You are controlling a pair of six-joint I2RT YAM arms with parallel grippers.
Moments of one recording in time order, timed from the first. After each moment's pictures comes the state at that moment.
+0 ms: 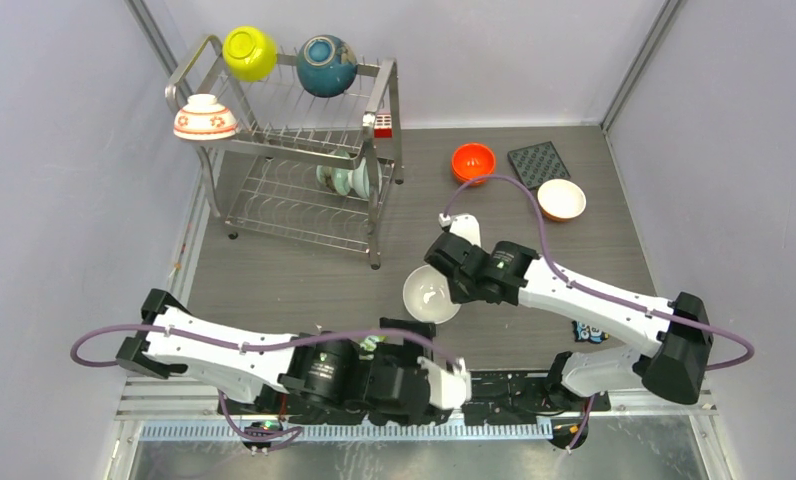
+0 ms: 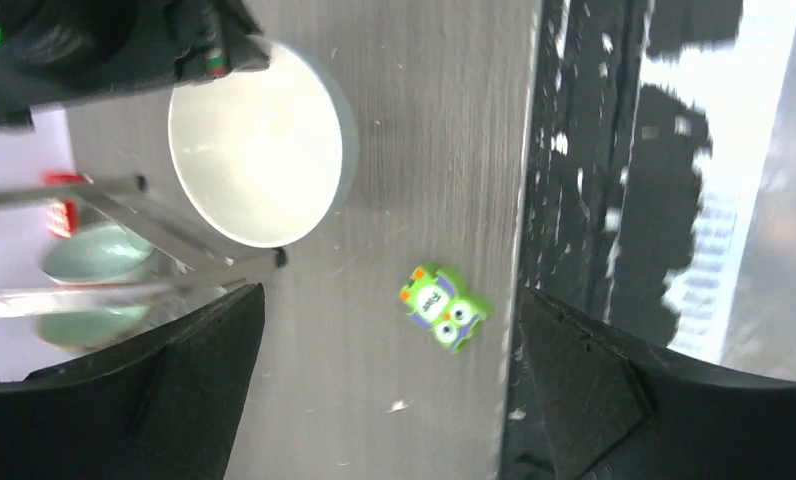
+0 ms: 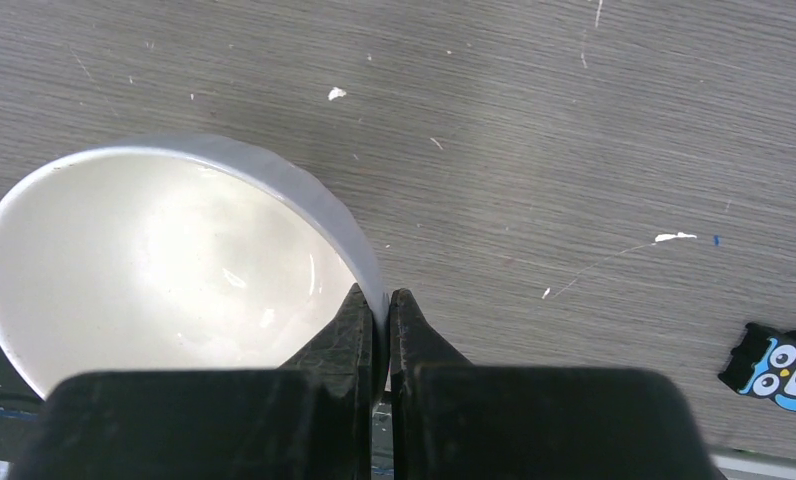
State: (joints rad) left arm -1.80 1.28 1.25 -0.92 -0.58 0.19; right arm 1.02 1.31 1.10 -0.94 0.42 0.70
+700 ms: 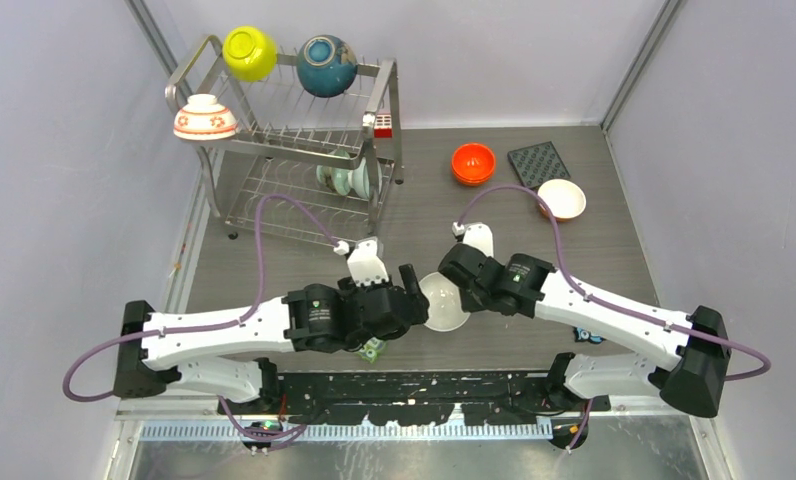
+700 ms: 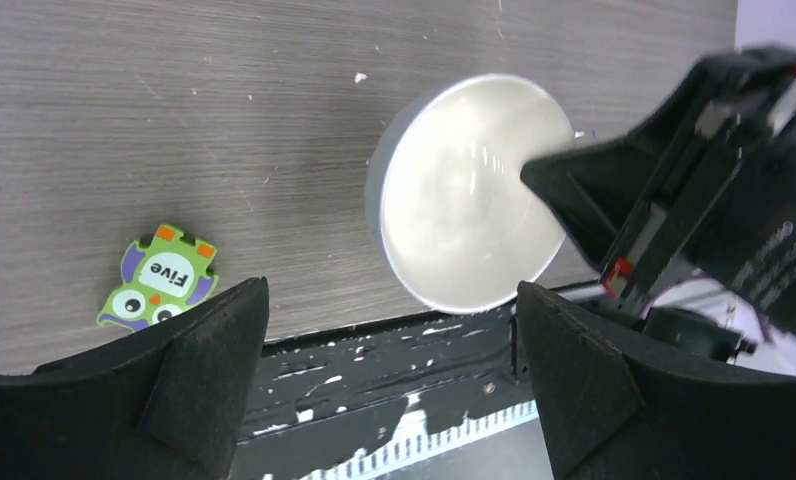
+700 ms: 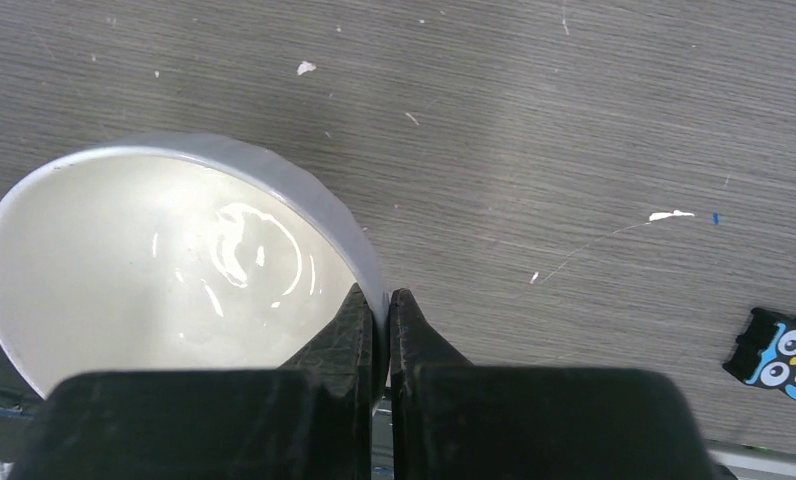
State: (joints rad) left arm -1.39 1.19 1.08 -0.77 -0.64 -1.27; right arm 1.00 1.18 0.98 -0.92 0.43 0.72
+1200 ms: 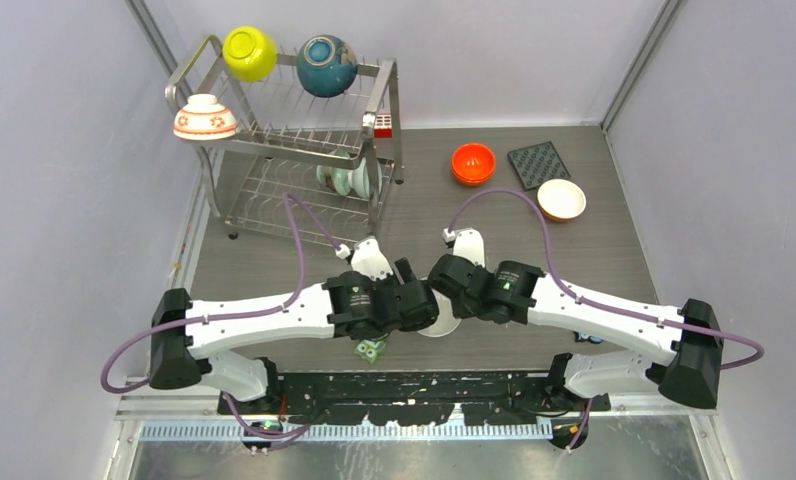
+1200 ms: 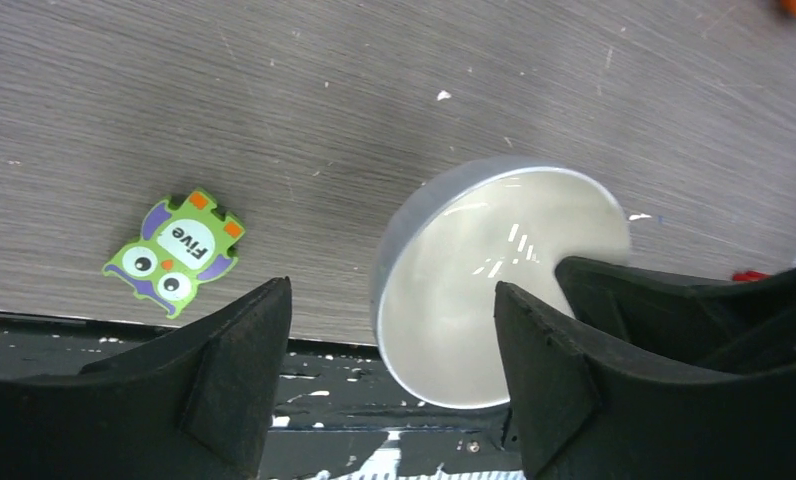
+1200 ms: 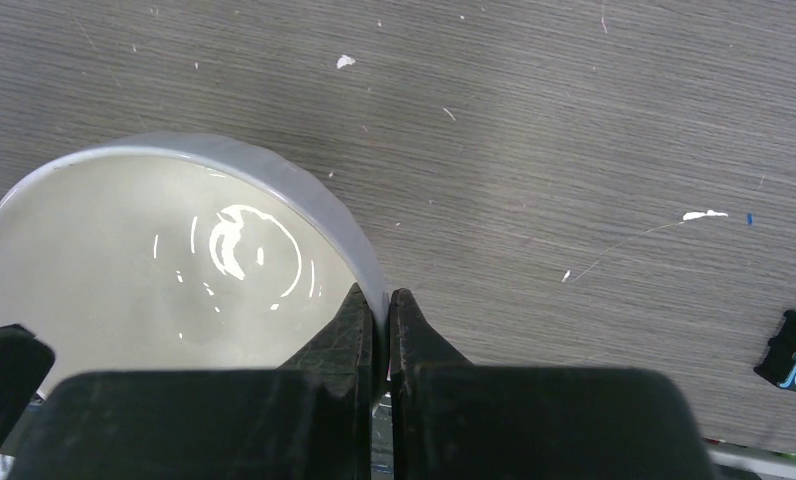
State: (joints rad) left arm -1.34 1.39 1.24 -1.02 -0.66 -1.63; right arm 1.10 1.22 1.00 -0.91 0.47 0.80
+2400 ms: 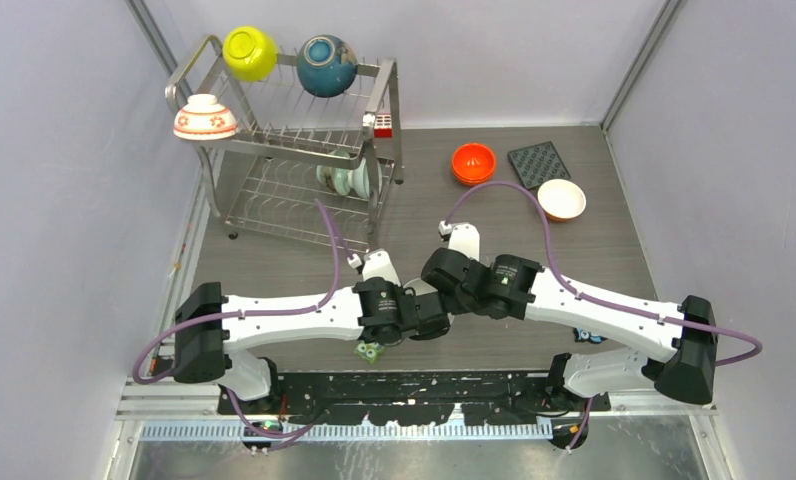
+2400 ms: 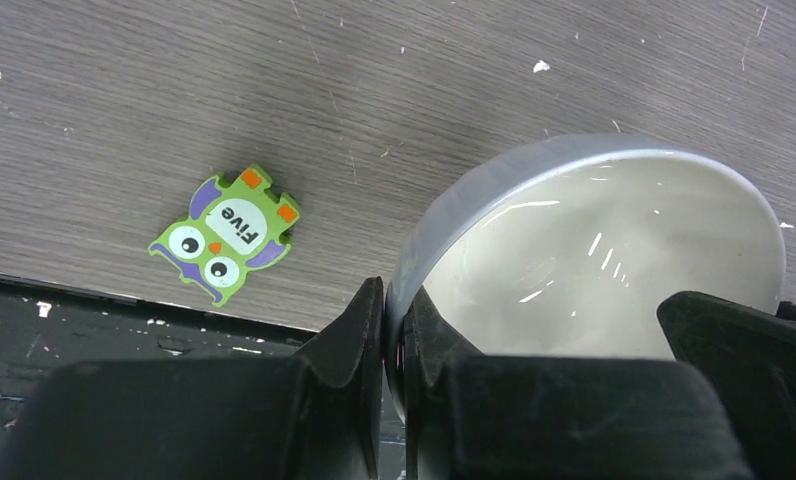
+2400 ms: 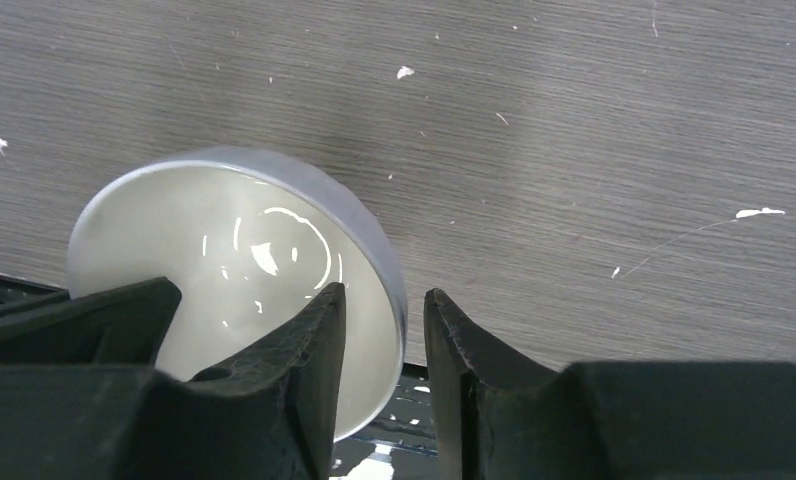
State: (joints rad) left arm -1.34 1.52 1.24 -1.10 -0.63 -1.69; right arm 1.13 1.25 1.09 -0.94 0.44 0.86
